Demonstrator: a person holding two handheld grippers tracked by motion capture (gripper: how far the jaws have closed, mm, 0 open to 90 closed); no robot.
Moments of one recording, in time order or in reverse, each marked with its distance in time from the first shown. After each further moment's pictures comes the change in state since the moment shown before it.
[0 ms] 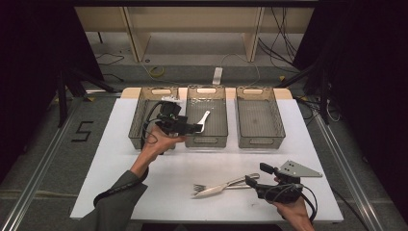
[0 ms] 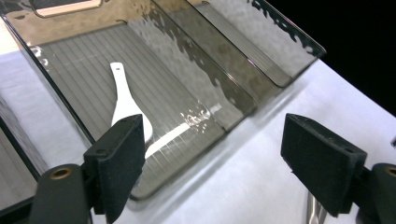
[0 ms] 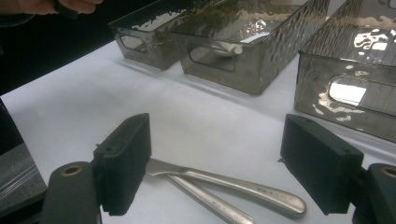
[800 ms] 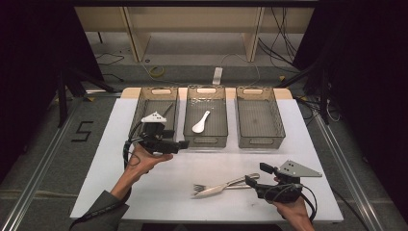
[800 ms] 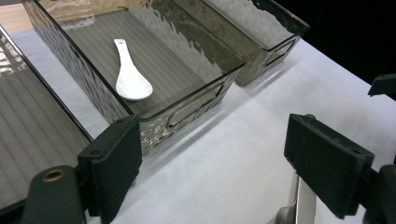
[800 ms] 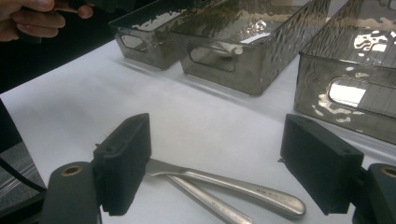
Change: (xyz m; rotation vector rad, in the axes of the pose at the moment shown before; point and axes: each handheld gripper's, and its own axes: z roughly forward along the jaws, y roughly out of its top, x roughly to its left) left arm -0.003 -0.053 -0.038 -0.059 -0.008 0.014; right arm 0.001 0.001 0.000 0.002 -0.002 -0.005
